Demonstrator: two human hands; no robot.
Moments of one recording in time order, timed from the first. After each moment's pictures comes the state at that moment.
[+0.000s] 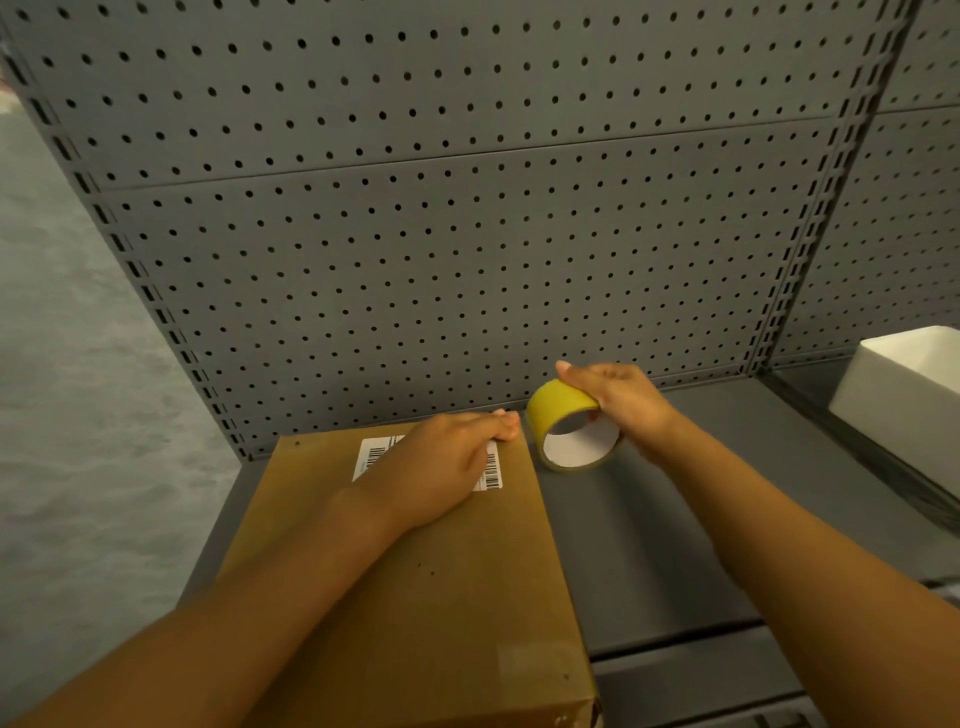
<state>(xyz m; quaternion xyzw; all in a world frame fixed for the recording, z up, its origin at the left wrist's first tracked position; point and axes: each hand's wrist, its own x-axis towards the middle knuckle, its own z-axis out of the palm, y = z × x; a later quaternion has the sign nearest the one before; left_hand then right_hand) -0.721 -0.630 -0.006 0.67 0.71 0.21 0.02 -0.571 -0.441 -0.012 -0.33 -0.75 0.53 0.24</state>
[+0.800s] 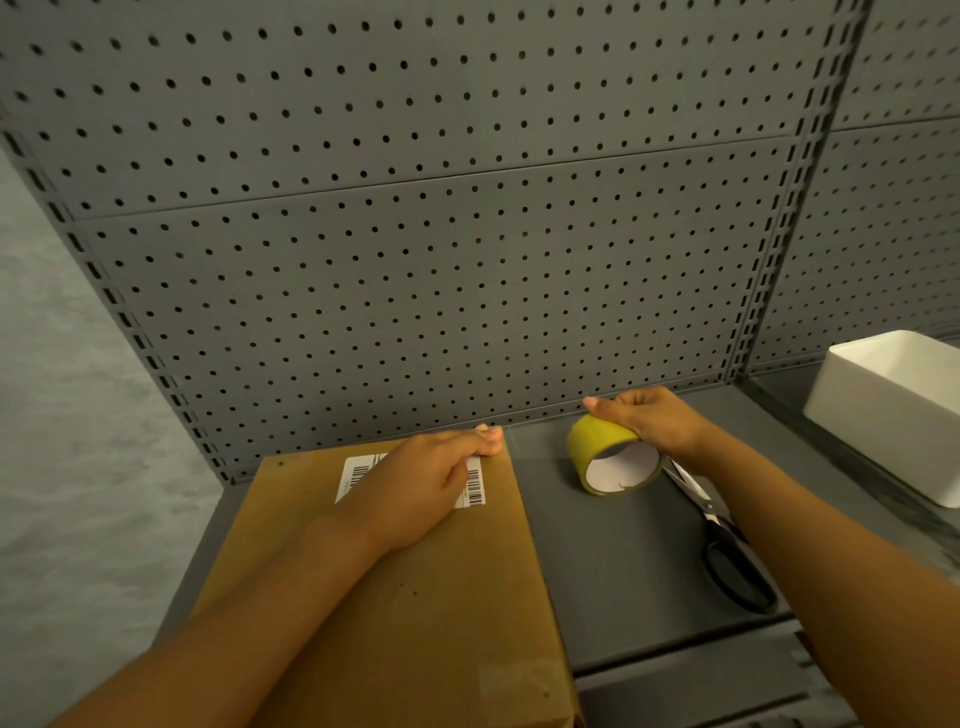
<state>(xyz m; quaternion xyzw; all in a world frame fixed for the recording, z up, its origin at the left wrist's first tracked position) -0.724 -0.631 -0.012 0.66 0.71 0.23 0.07 -0.526 -0.403 -0.025 -0.34 -0.75 0.54 0.19</state>
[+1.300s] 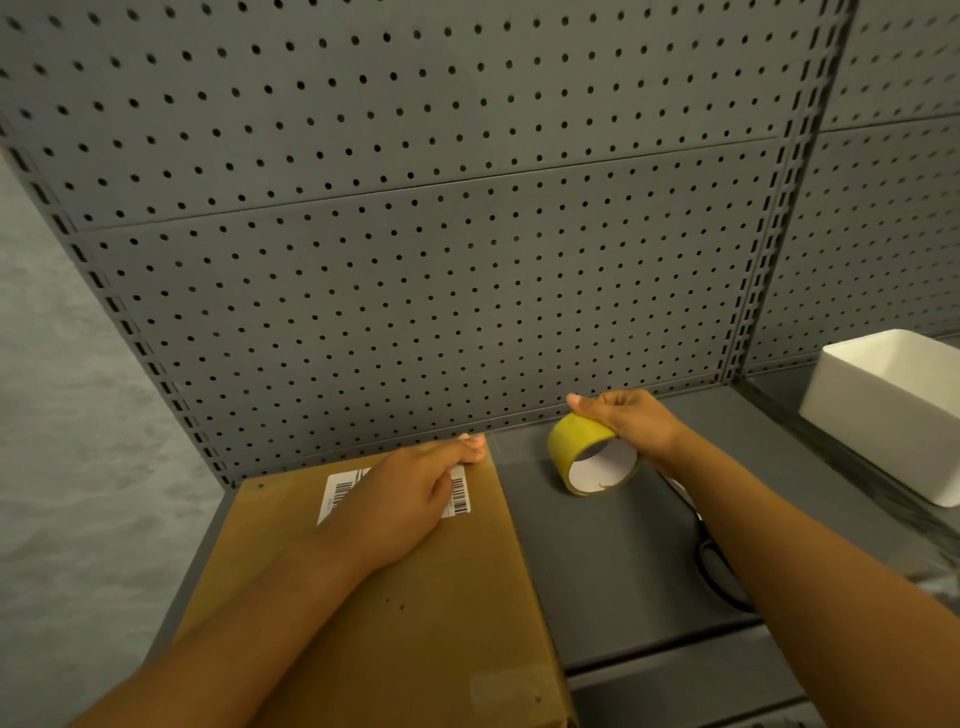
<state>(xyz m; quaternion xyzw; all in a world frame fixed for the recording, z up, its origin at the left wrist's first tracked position) -0.715 -0.647 -0.010 0.64 0.73 0.25 0.04 -0.540 -0.403 -0.034 -0.34 -0.74 0.55 0.20</state>
